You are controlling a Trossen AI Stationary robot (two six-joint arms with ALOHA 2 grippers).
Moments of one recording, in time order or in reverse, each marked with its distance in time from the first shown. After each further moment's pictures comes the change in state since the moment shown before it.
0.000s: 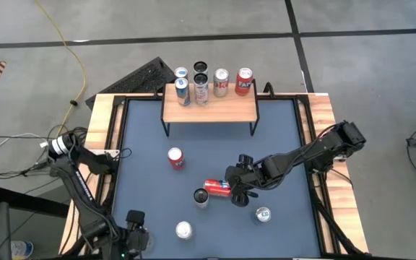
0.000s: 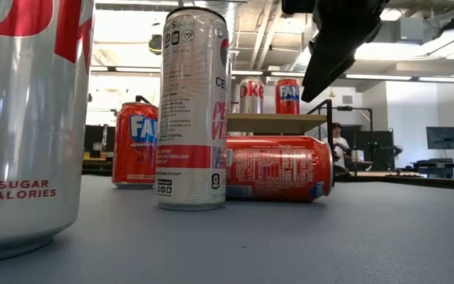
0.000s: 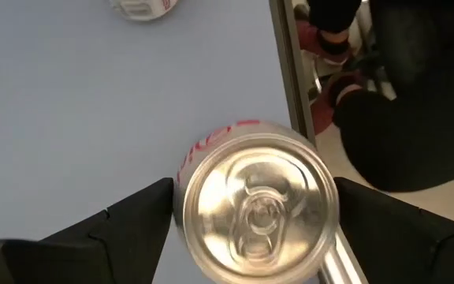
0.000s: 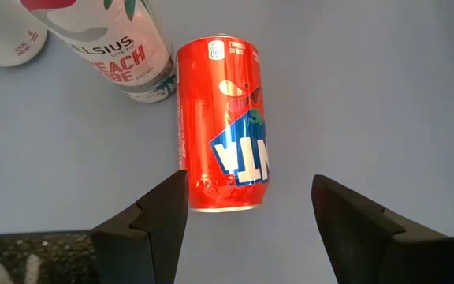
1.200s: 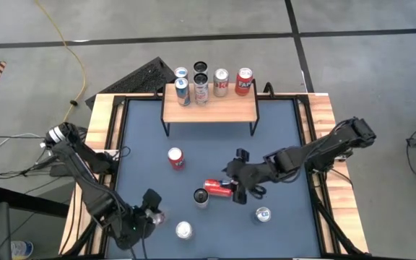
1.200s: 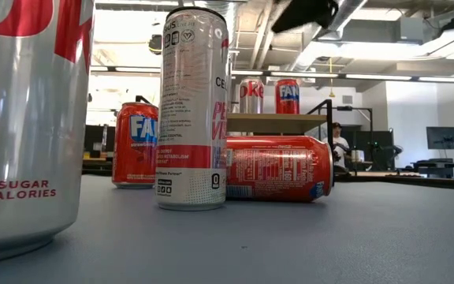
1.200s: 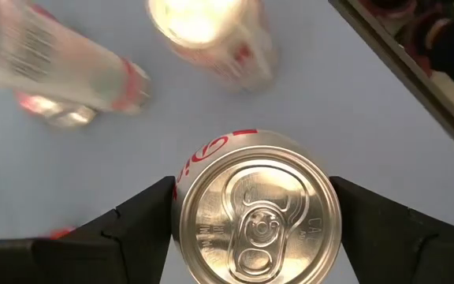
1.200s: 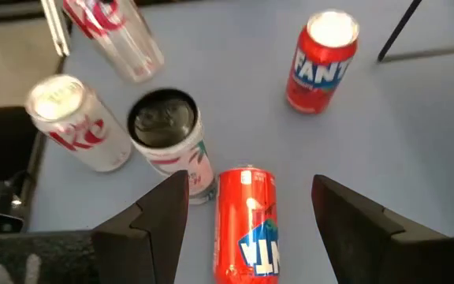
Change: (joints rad) left arm 0.176 -0.142 0.014 -0.124 -0.143 0.744; right arm 0.009 -0.135 0.000 0.209 0.058 -0.136
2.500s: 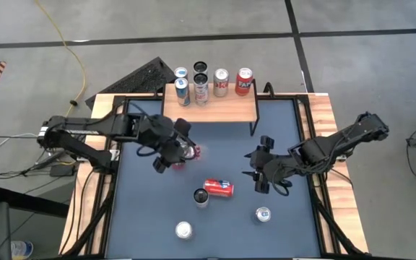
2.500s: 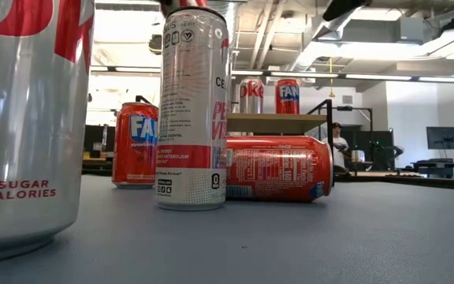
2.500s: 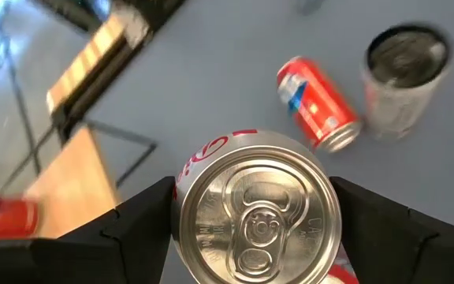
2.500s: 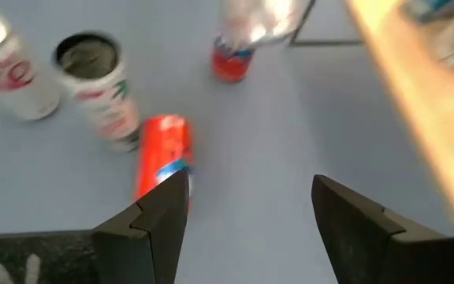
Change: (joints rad) left arm 0.835 -0.165 0.118 0.163 0.336 0.851; right arm 0.058 -0.214 0.000 -0.340 0.186 -0.013
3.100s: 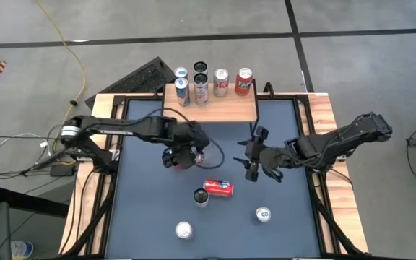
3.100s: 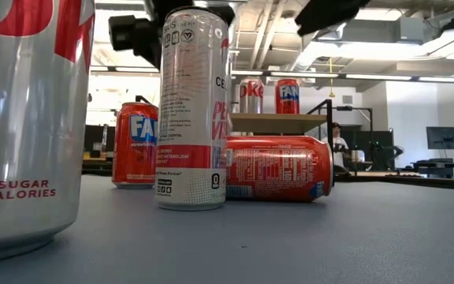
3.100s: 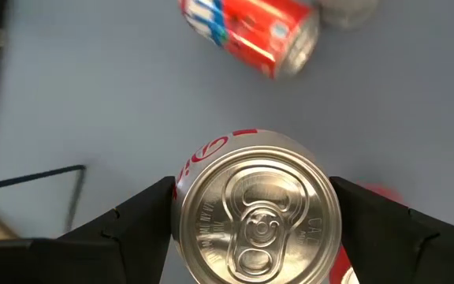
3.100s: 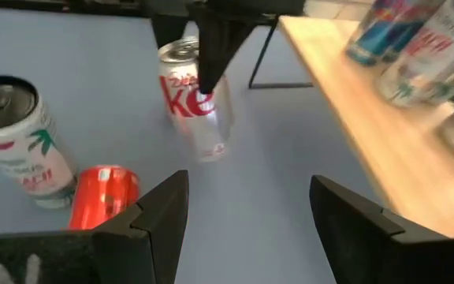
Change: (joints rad) left arm 0.076 0.275 0.044 -0.106 0.069 0.463; right arm -0.121 -0.049 -0.179 0.339 0.098 -0.184
